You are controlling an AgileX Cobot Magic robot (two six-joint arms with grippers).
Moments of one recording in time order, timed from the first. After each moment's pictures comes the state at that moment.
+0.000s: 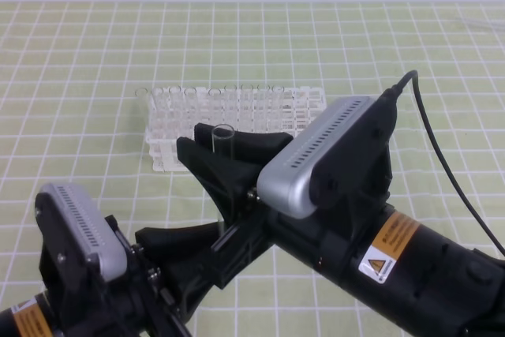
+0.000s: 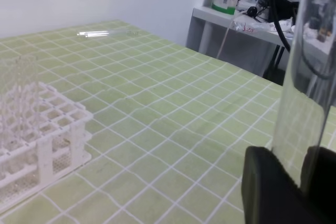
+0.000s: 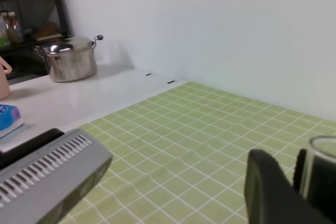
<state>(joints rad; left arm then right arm) -0.84 0.98 -0.27 0.41 -0.59 -0.43 1.13 1.31 -0.76 0.34 -0.55 -0.19</state>
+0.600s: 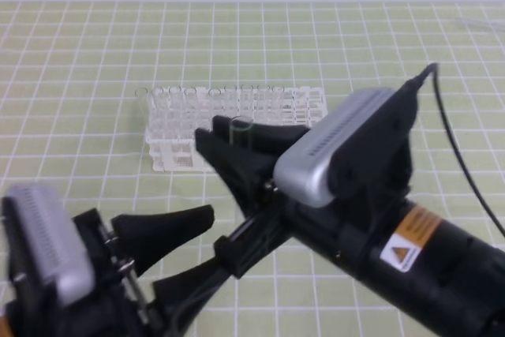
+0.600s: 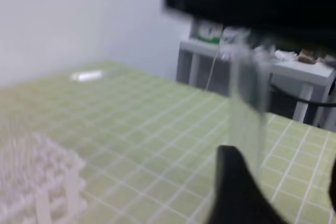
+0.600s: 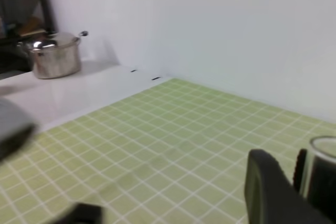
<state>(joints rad) -0.84 0.85 -0.27 0.48 -0.51 -0.44 1.13 1.26 -0.76 0.45 -0.51 -0.31</state>
